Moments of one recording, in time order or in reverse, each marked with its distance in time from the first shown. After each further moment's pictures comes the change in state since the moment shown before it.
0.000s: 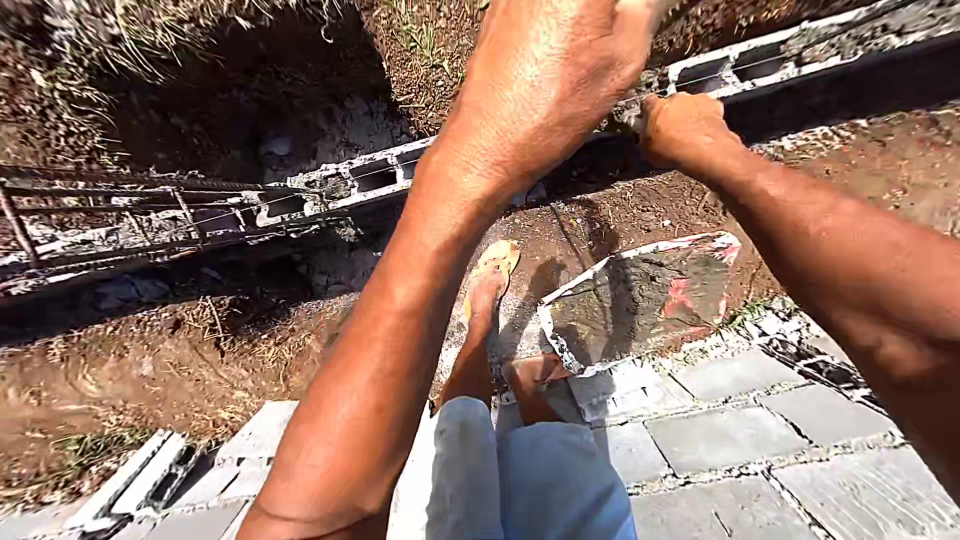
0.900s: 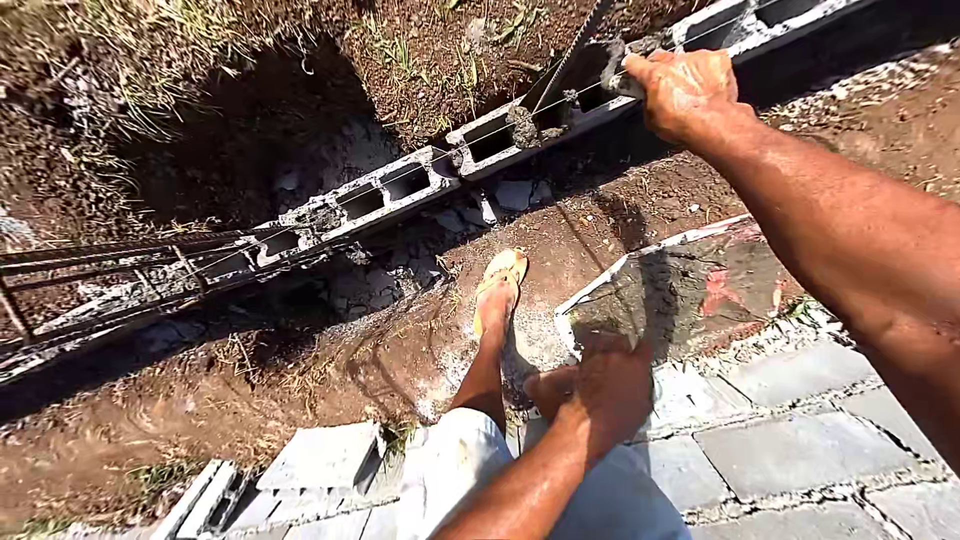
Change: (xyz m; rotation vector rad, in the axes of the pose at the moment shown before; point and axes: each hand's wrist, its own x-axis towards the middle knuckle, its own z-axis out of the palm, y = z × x) left_hand -0.203 -0.042 0.210 0.165 -1.014 -0.500; right_hand 0.056 0.037 0.045 -0.013 0.169 -0.145
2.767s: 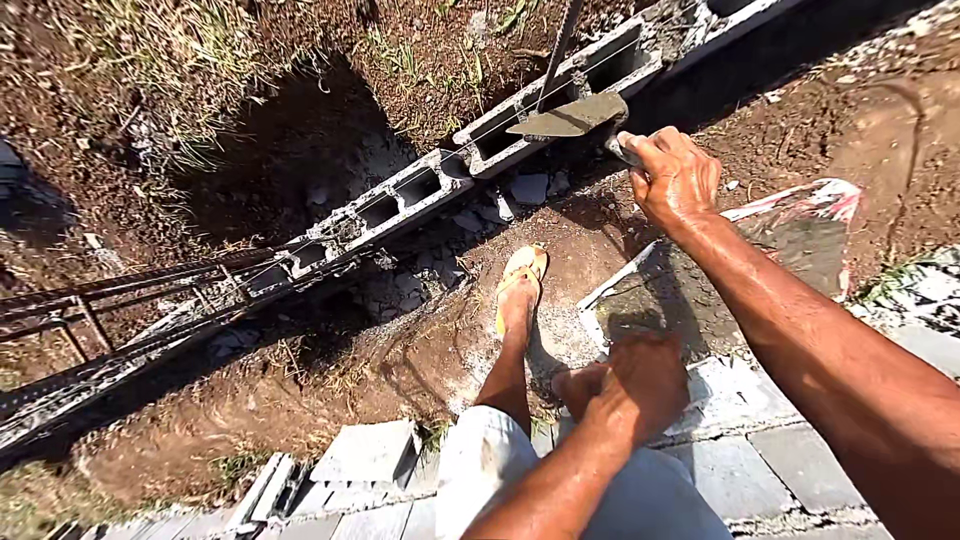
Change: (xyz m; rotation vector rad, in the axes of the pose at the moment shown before) left_hand 0.020 0.004 0.002 -0.047 -0.082 -0.069; right_hand -0.089 -0.037 0.099 0.375 0.303 0.067
